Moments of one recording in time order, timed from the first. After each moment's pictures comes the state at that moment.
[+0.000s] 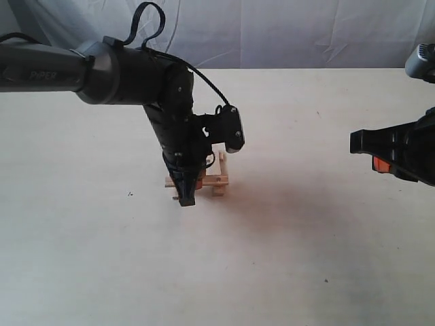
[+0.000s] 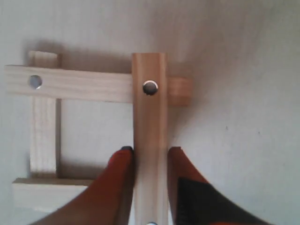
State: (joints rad) left arm -0.50 2.07 -1.42 -0.06 0.79 0.87; right arm 0.35 1.07 -0.67 0.04 0.61 0.34
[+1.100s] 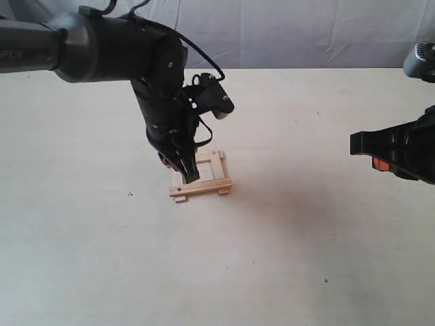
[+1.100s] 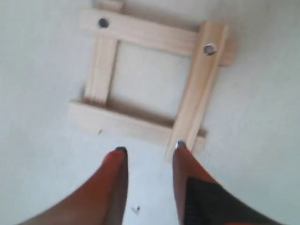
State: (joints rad) left arm -0.50 1.99 -1.45 0.09 0.91 0.42; right arm 0.35 1.07 -0.67 0.03 0.60 0.30
